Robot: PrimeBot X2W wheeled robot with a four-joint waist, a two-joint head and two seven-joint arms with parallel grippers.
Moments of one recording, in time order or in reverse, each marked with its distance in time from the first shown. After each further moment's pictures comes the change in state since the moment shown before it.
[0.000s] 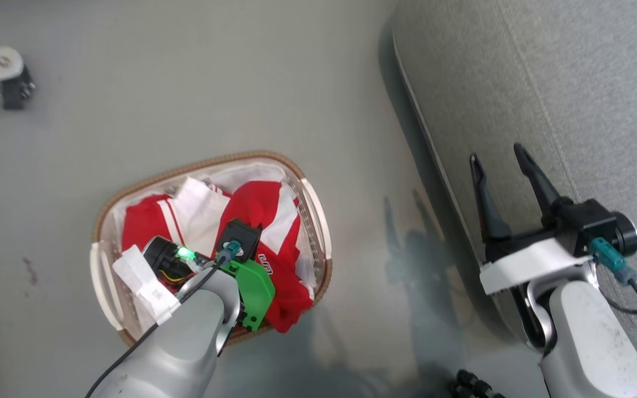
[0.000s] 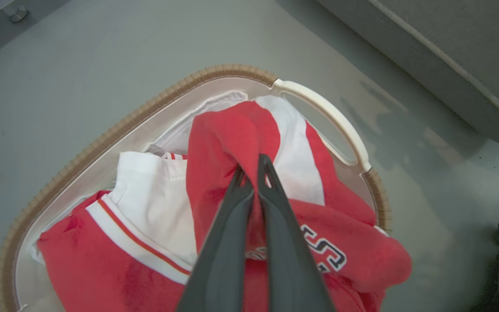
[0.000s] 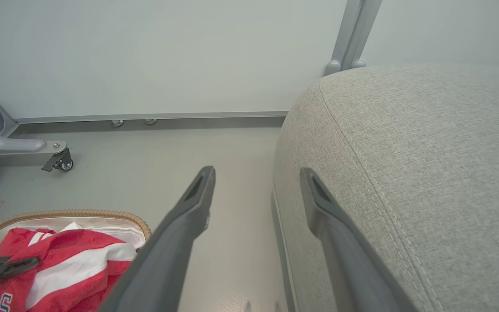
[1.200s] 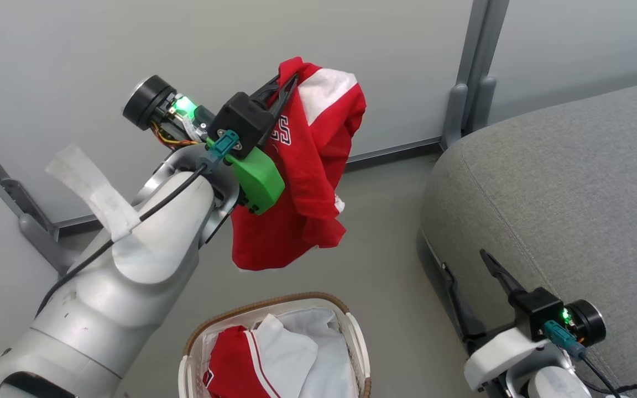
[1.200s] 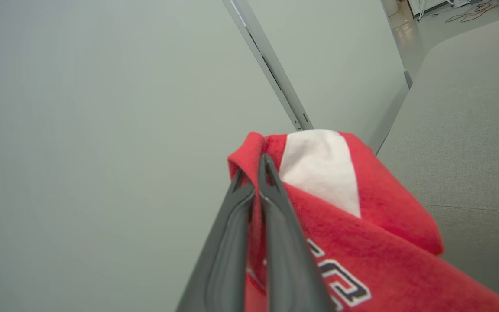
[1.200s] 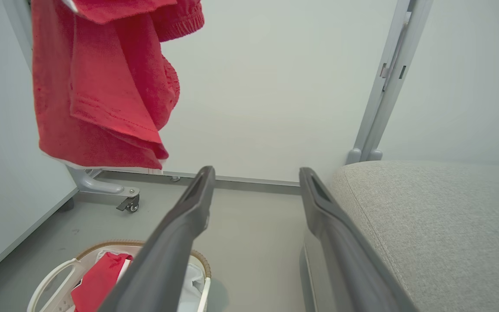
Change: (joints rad) left arm -0.216 0.171 -0.026 -0.511 0.033 -0.061 0.040; right arm 0.227 -0.001 0.066 0.067 -0.073 0.000 0.000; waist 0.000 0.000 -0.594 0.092
